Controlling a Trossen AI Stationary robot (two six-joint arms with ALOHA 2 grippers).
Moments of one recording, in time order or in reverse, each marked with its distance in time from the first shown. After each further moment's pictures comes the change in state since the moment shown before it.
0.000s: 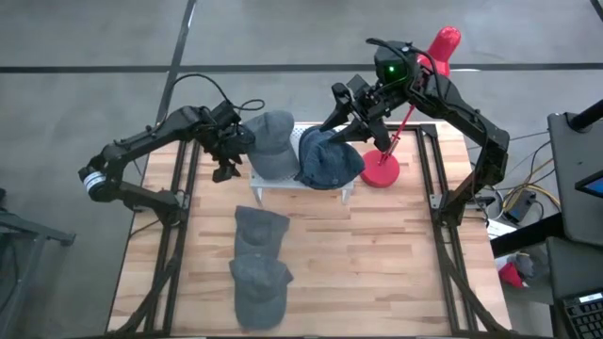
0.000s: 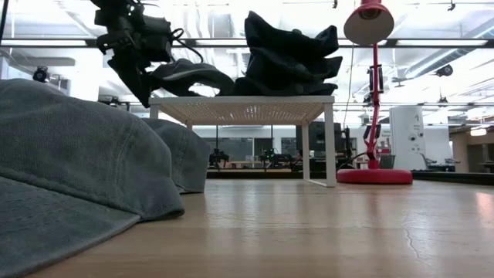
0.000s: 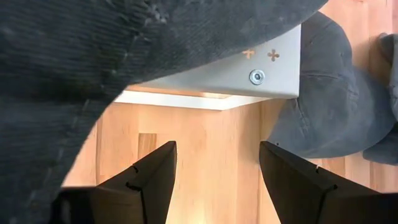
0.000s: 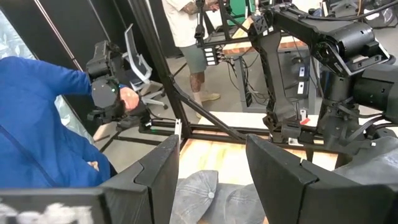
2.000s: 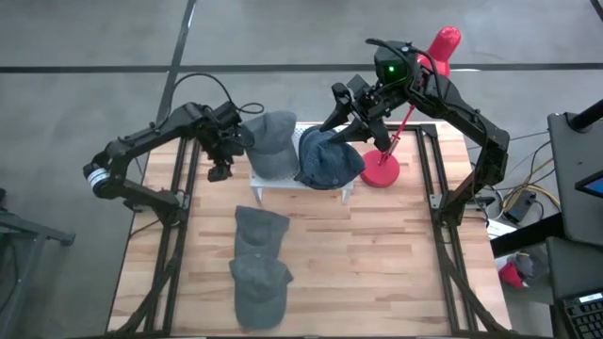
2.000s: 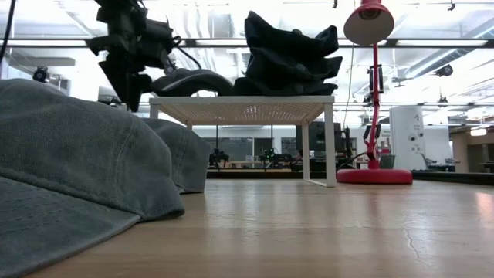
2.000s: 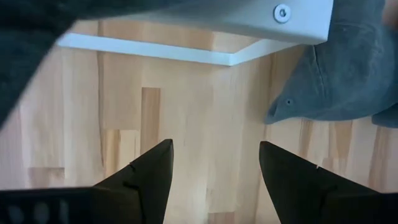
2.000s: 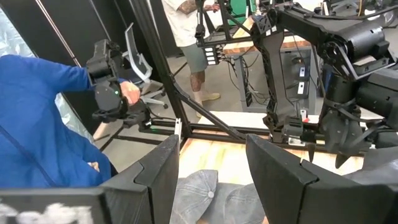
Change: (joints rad) left arm 0.009 0.044 0.044 -0.140 -0.113 0.020; right arm 0.000 0.000 0.000 -0.004 -0.002 -0.008
